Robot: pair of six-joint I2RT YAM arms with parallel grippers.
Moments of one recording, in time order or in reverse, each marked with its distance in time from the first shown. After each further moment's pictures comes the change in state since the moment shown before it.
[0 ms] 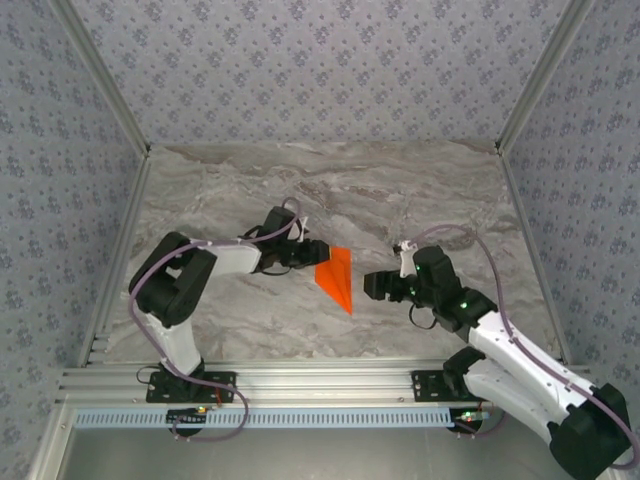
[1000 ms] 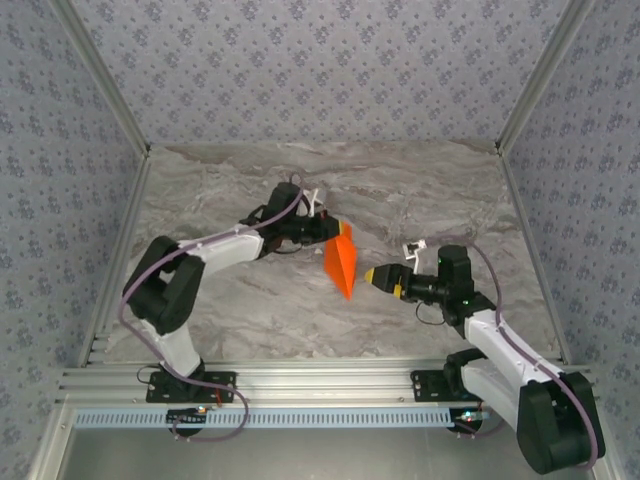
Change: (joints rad) left arm -0.024 -0.104 0.196 -0.034 0.035 -0.061; right arm -0.330 0.136 -0.179 0.436 -0.682 0.272
